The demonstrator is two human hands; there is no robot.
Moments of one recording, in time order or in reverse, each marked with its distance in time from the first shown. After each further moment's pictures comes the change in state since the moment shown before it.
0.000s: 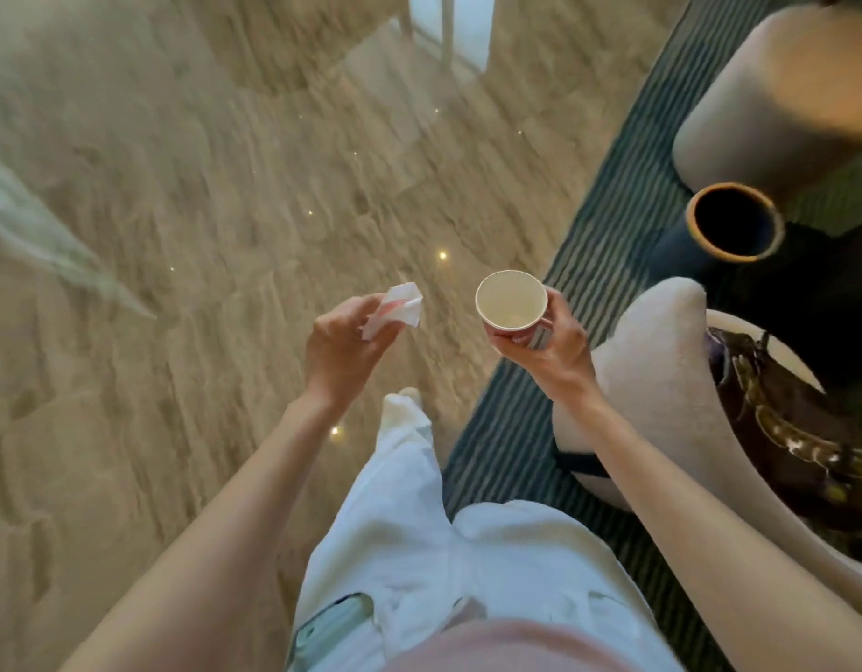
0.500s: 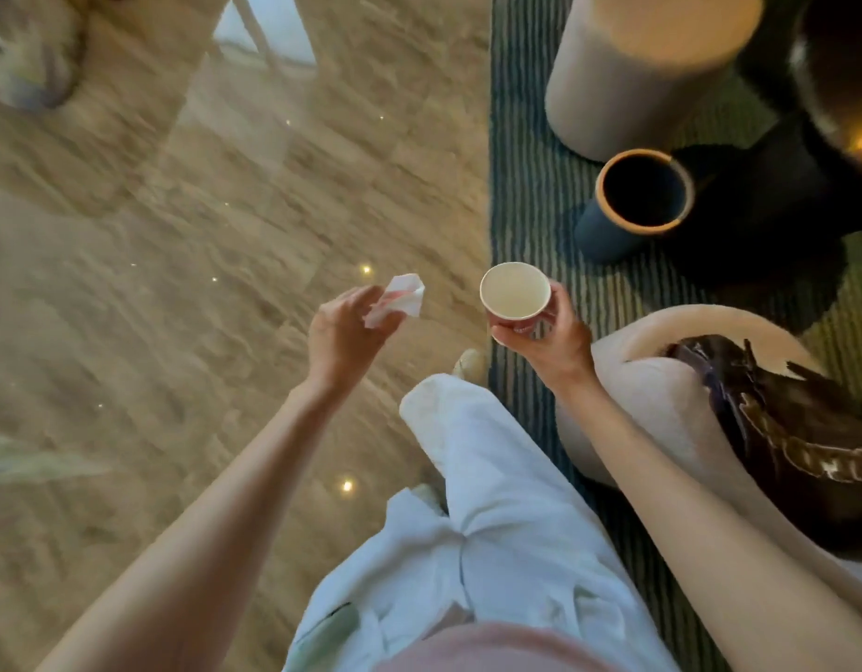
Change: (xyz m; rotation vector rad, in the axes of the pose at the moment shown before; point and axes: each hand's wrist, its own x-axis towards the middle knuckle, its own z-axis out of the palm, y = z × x) left_hand 0.355 0.032 0.135 0.195 -0.396 0.305; right_hand 0.252 0.012 -0.029 0.191 0.419 0.310
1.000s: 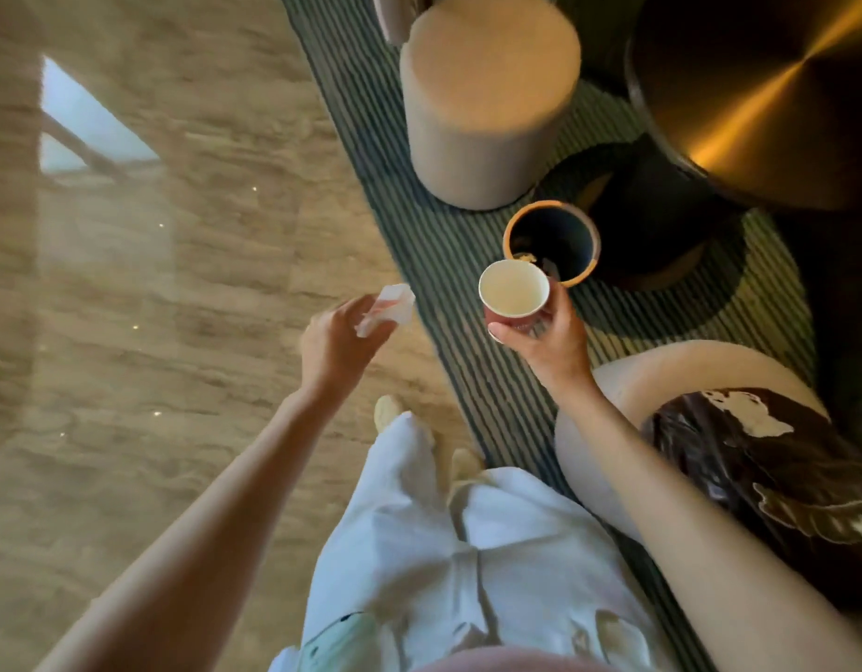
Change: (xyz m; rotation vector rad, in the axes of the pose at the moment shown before) left_hand 0.370 0.101 0.090 -0.019 -0.347 0.240; right_hand 0.284 -0.038 -0.063 0.119 0.435 0.154
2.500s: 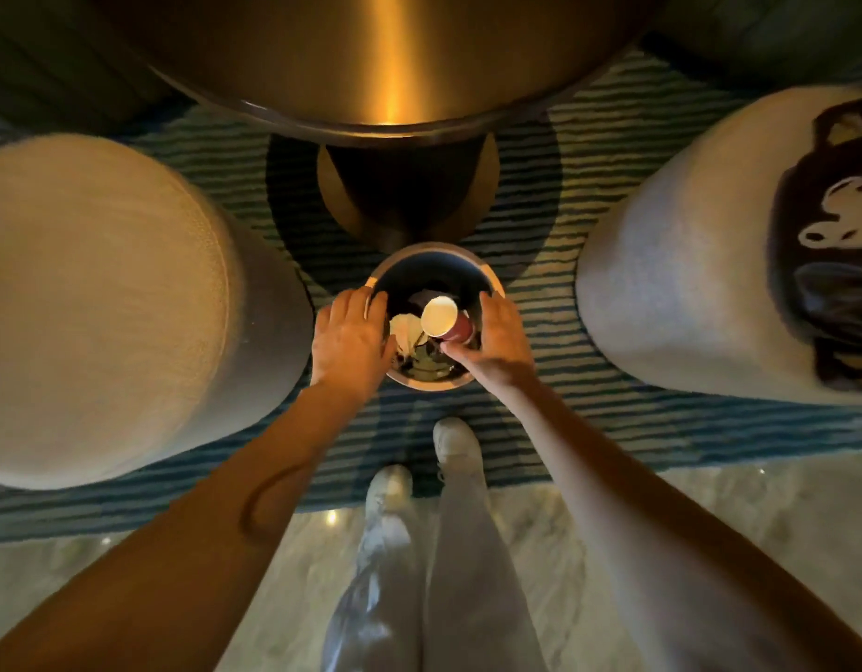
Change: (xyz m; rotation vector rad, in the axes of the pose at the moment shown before) left_hand 0.492 0.091 0.423 0.739 -0.817 1.342; right_hand 0.391 0.237 0.039 -0.199 0.725 0.837
